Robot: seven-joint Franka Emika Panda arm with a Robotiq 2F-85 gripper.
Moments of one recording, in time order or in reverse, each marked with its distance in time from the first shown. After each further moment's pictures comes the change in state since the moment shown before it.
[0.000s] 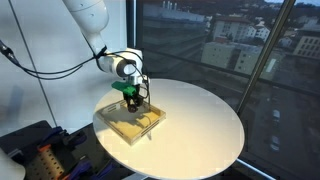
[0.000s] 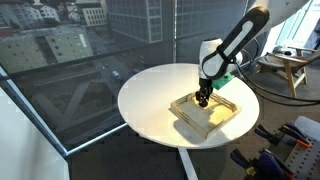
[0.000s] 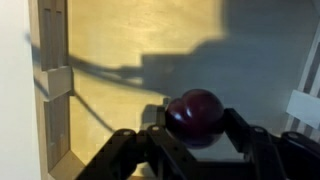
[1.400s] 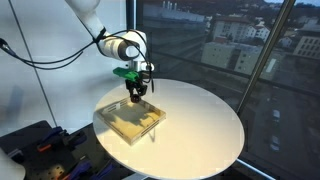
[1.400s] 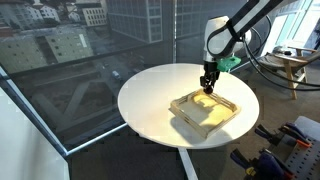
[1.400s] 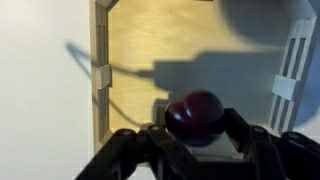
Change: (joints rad) arm -0.009 -0.177 -0.031 -0.014 0.000 -0.168 0.009
